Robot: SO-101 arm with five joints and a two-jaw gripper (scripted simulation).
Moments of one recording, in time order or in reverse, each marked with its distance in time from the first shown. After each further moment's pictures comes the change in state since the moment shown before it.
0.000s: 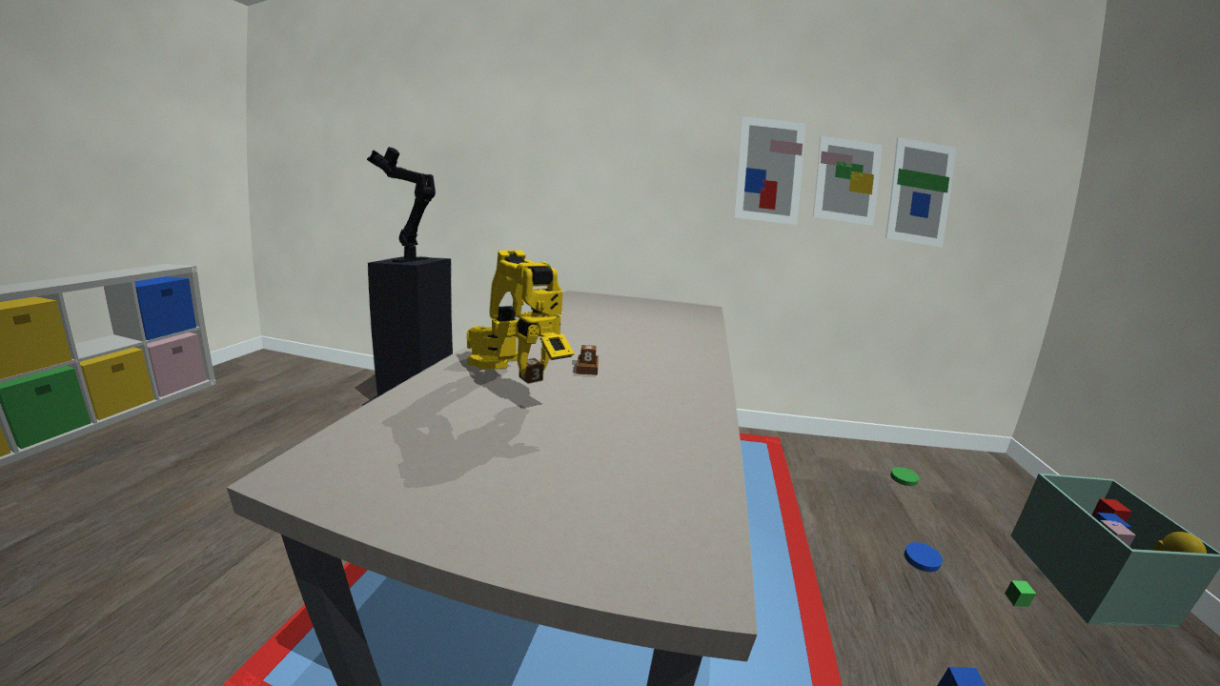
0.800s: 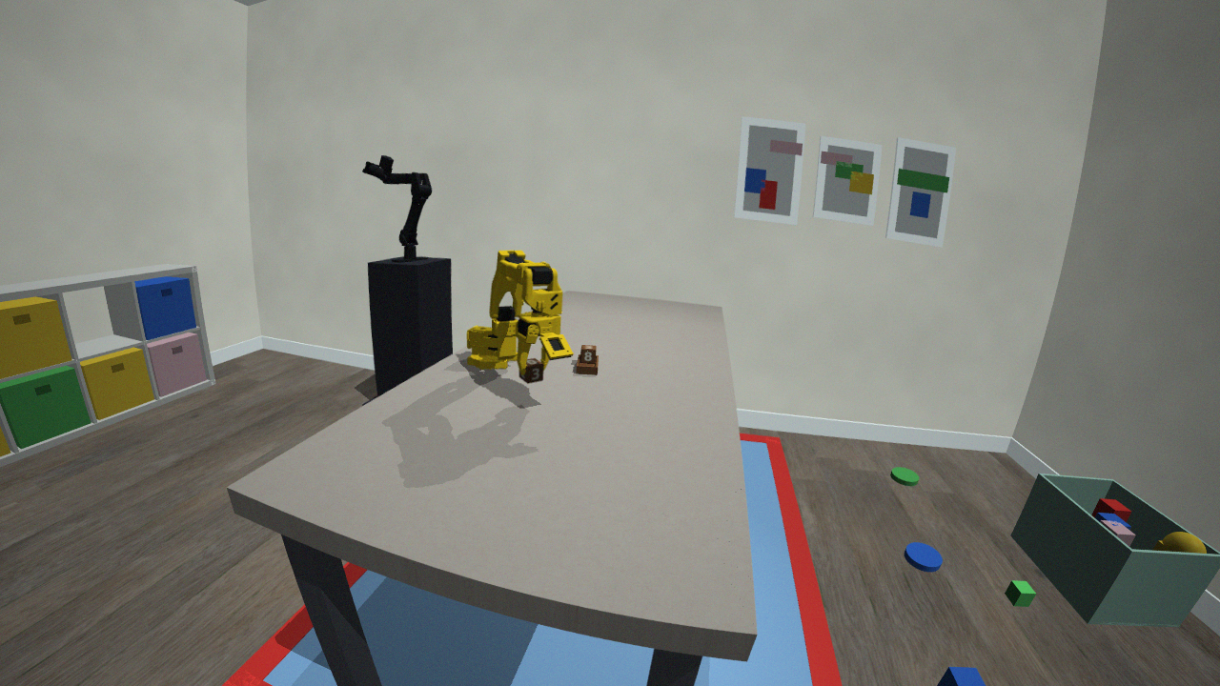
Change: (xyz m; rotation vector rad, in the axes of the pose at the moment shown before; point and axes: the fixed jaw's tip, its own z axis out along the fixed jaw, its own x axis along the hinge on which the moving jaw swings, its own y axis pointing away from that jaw) arm 0.000 0.000 0.000 0.000 0.000 0.023
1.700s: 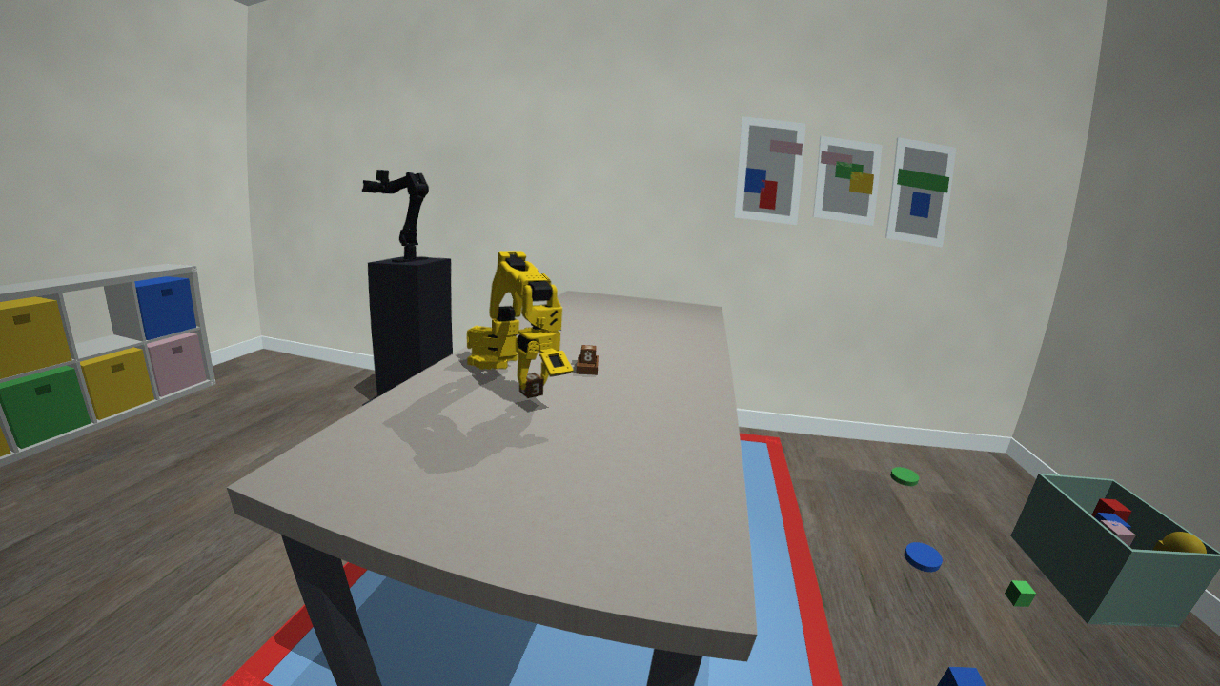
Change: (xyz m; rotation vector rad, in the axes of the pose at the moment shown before) arm -0.002 0.000 0.027 0.000 0.001 -0.007
